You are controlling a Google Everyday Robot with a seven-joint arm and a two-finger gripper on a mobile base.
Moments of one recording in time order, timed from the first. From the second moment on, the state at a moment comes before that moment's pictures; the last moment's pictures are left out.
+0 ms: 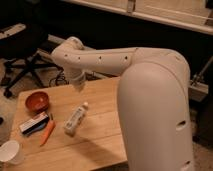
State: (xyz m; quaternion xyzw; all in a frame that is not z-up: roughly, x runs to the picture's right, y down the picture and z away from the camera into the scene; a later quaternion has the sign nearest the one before) arm -0.146 -0.006 0.755 -0.24 -0.12 -0.39 0.88
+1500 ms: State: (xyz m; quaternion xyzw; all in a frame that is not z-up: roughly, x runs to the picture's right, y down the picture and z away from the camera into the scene) arm -0.146 -0.006 0.756 -0.24 -0.12 -0.39 0.88
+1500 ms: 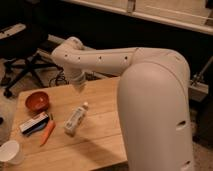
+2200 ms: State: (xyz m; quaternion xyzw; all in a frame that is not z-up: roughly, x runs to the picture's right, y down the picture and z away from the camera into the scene) arm -0.151 -0.010 0.757 -0.22 -0.14 -0.40 0.88
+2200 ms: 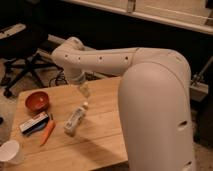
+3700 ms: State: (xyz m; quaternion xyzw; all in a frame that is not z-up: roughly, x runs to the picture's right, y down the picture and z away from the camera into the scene) arm -0.135 0.047 0.854 -0.23 -0.19 -0.46 0.84
